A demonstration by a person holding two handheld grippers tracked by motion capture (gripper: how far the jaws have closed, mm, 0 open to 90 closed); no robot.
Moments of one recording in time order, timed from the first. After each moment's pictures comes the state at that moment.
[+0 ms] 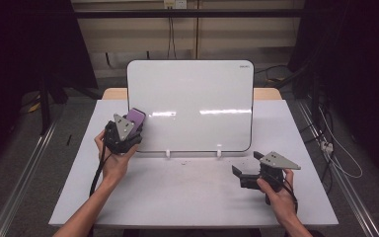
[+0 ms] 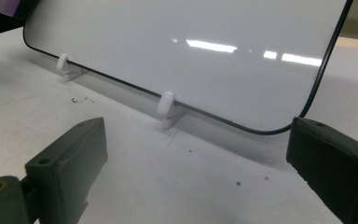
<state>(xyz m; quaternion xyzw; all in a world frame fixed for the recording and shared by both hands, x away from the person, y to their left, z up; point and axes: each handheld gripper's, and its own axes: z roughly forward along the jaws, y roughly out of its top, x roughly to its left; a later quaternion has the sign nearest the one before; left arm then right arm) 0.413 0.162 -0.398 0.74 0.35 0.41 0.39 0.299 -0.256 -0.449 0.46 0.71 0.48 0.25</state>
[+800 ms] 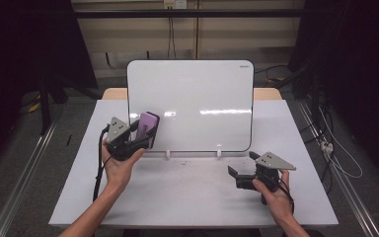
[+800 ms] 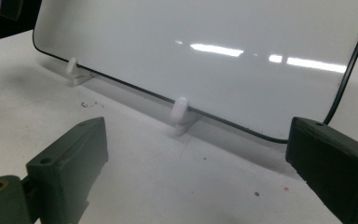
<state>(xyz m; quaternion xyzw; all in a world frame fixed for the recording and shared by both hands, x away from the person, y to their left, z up) 0.390 0.151 -0.385 0.71 0.38 0.24 0.55 0.299 -0.245 -0.451 0.45 0.71 0.49 0.25</state>
